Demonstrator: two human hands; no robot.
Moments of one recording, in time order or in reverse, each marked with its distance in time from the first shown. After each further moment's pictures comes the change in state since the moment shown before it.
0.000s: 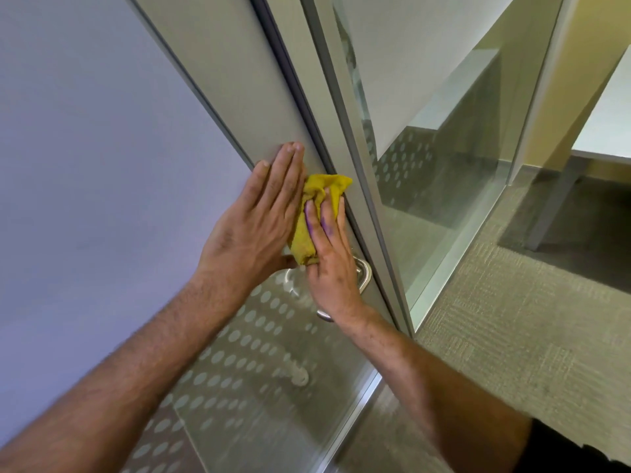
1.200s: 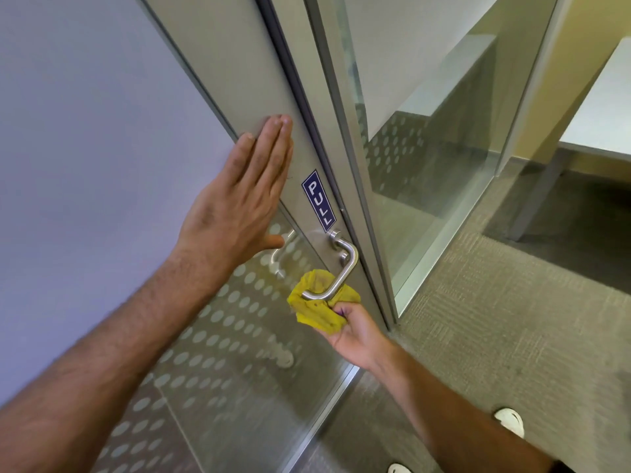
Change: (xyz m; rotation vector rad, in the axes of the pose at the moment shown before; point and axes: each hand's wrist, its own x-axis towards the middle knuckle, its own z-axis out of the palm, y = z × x) left_hand 0.000 0.000 0.004 -0.004 -0.026 0.007; right_hand -0.116 0.067 -0.016 1.473 -0.231 1.340
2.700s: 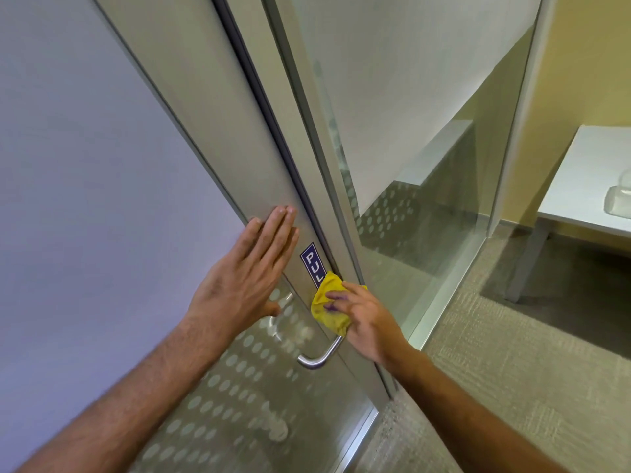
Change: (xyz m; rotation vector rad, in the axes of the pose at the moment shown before) left_hand -0.003 -0.002 0.003 -0.079 -0.014 0.036; right_hand -0.016 -0.111 0.051 -1.876 0.035 -1.160
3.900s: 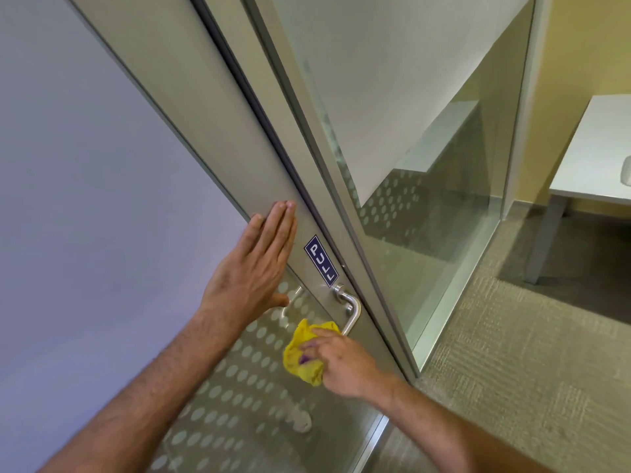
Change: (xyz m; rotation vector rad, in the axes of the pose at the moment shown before) left_hand 0.001 0.000 -0.008 0.057 -0.049 -0.027; right_hand -0.036 -0.051 0.051 0.079 -0.449 0.023
